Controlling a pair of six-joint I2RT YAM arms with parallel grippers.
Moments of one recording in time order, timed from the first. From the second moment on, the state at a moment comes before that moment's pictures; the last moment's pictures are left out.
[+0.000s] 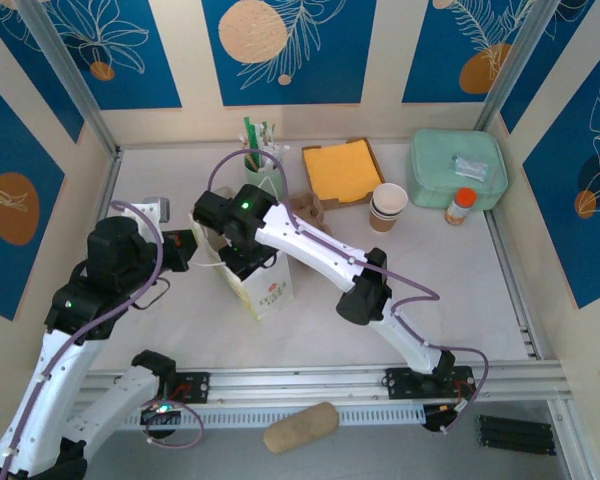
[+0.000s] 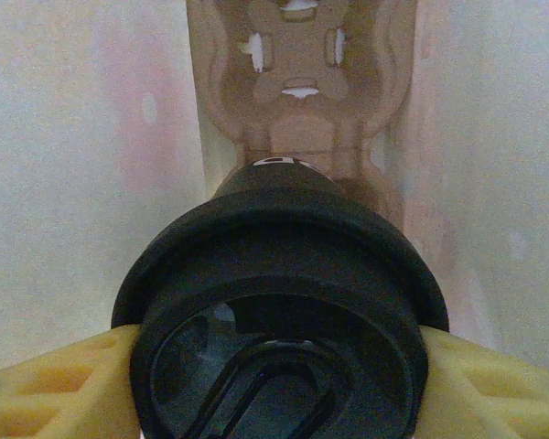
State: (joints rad) left arm -0.36 0.73 1.08 -0.83 0.13 -0.44; right arm 1.09 2.37 2.63 -1.69 0.05 0.44
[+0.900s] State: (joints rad) left arm -0.36 0.73 1.08 -0.83 0.13 -0.44; right arm 1.08 2.37 2.63 -1.70 0.06 0.43
